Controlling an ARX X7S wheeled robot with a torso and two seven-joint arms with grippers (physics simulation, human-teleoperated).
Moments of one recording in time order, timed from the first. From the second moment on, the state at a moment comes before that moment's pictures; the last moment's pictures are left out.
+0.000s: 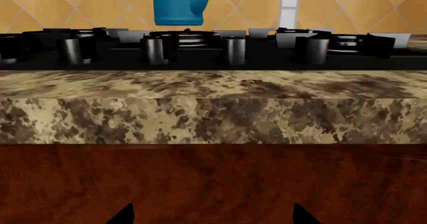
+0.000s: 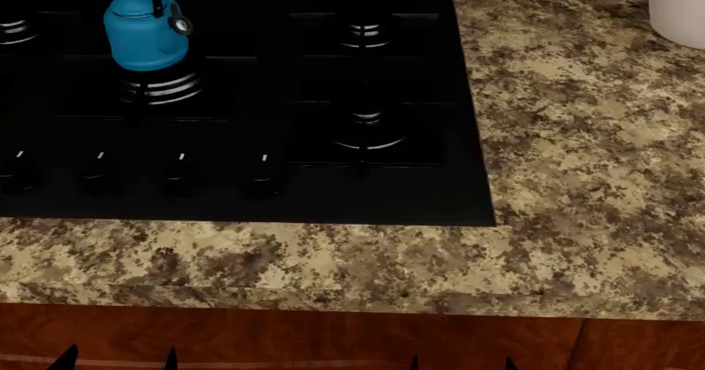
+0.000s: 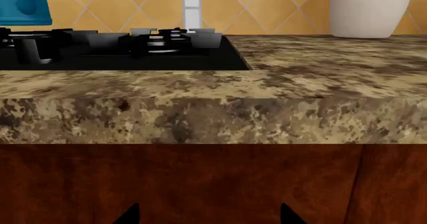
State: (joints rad) left arm 0.00 0.00 0.00 0.00 0.00 0.00 0.00; right arm 0.00 0.00 0.00 0.00 0.00 0.00 0.00
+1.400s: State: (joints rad) left arm 0.04 -0.12 0.15 0.06 -0.16 0.15 -0.05; right arm -0.01 0.11 -0.10 -0.04 0.13 0.02 0.12
